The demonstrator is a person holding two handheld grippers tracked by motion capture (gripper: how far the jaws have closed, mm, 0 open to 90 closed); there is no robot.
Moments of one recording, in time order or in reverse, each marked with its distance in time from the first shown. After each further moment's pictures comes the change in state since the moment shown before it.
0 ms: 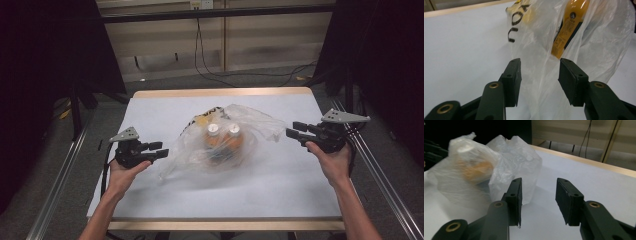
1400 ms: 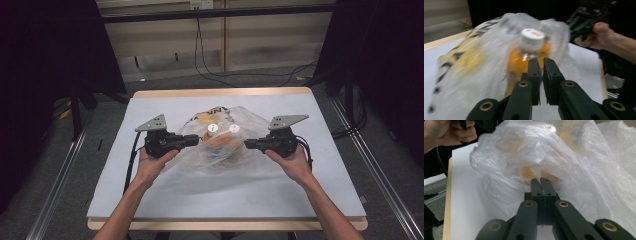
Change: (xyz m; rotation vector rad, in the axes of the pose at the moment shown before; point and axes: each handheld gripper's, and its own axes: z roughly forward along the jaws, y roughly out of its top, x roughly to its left) left arm -0.043 0.052 0.053 -0.106 -0.199 0.095; right arm 0.065 0.005 0.082 0.165 0.313 -0.148
